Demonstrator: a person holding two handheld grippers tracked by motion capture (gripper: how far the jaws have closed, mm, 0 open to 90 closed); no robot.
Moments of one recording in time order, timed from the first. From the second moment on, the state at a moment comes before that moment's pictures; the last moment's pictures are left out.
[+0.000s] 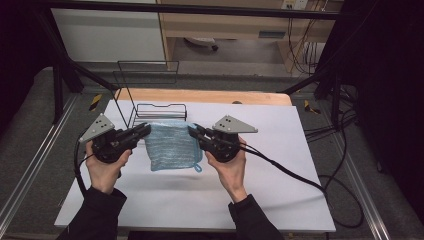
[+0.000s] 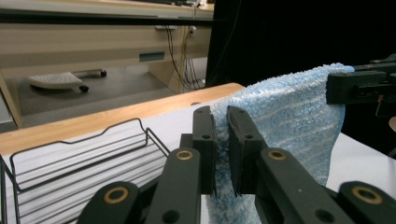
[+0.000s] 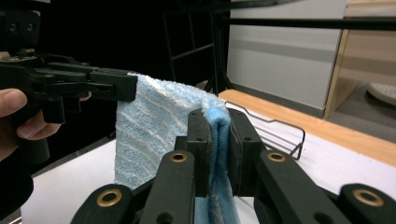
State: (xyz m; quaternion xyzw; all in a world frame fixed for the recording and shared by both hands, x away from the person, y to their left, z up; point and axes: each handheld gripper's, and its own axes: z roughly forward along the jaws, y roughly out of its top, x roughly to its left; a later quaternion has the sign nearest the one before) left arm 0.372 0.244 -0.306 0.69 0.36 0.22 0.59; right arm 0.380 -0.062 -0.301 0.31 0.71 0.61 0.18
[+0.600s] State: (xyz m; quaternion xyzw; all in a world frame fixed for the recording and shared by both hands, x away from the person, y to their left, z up) left arm 0.375 0.259 -0.276 0.65 0.35 0.26 0.62; right arm 0.382 -0.043 -0.271 0.28 0.69 0.63 0.23
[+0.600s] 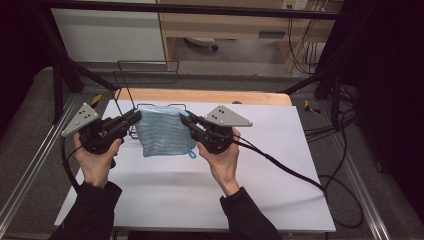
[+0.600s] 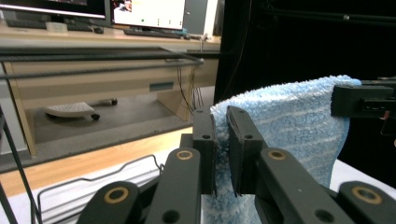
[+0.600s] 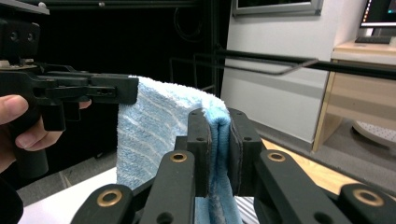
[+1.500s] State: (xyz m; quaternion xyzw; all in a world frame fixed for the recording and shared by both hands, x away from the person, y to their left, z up) left arm 0.392 0.281 -0.226 0.61 0.35 0.30 0.65; right arm 0.404 -0.015 -0.216 0.24 0.67 0.65 0.27
